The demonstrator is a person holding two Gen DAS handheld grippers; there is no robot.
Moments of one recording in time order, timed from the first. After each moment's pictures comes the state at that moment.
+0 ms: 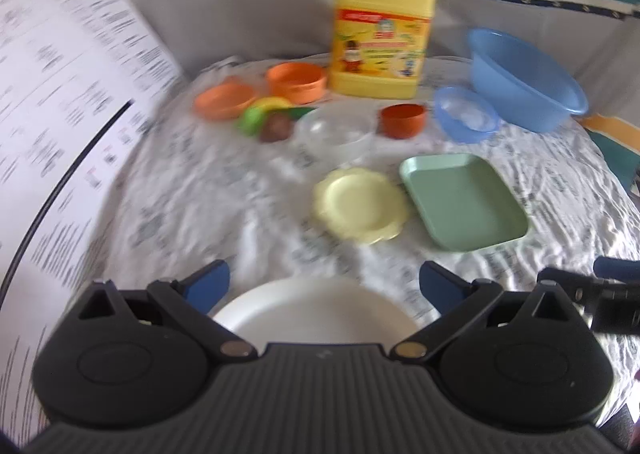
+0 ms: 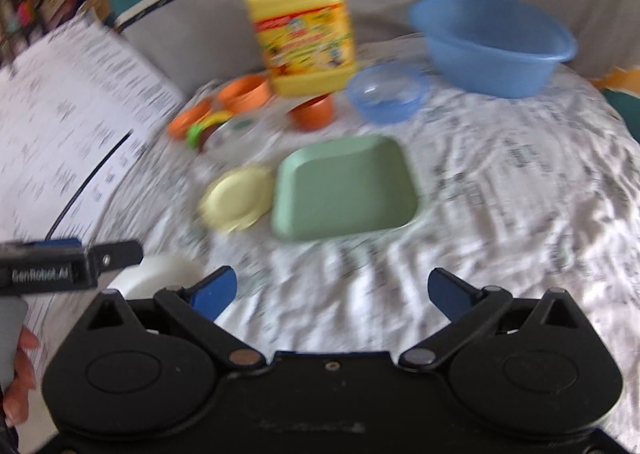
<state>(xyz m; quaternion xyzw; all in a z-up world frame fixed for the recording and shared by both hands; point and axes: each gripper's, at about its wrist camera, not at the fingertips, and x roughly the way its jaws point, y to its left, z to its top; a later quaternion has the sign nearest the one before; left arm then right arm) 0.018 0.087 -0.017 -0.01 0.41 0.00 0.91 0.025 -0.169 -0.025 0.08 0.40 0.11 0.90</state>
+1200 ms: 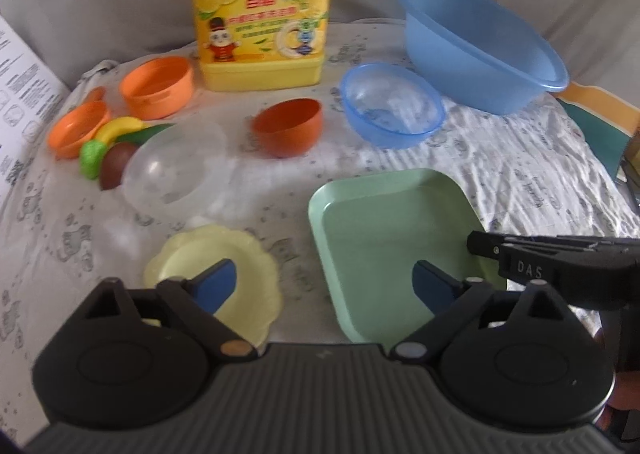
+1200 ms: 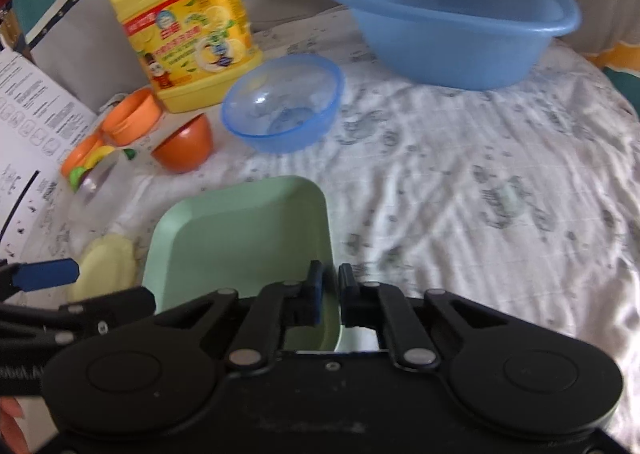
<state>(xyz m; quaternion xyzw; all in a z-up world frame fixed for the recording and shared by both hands) 0.147 -0.008 -0.064 0.01 0.46 -0.08 0.89 0.166 -0.203 -0.092 0.09 0.45 0.07 0.89</state>
